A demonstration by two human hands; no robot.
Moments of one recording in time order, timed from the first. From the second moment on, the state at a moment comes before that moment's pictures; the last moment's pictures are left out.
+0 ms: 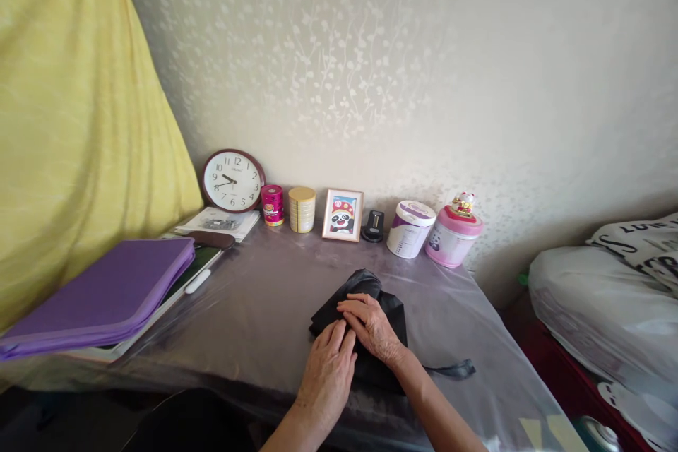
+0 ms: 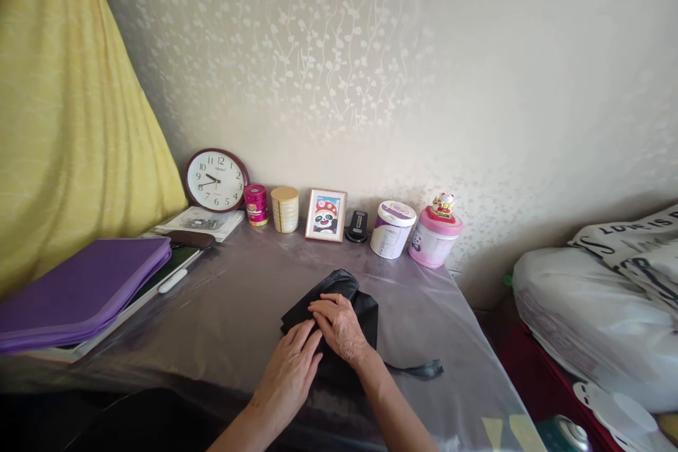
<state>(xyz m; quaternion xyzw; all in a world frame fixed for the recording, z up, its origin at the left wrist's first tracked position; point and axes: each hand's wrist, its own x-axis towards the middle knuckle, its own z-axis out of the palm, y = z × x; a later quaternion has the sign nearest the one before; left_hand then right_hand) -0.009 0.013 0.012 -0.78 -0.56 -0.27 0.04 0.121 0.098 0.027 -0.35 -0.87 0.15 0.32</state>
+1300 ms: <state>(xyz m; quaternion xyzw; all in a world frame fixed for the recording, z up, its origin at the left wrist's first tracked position) -0.004 0.007 0.004 -0.75 -0.64 -0.15 0.03 0.131 0.162 0.016 -0.47 -0.82 0.05 0.32</state>
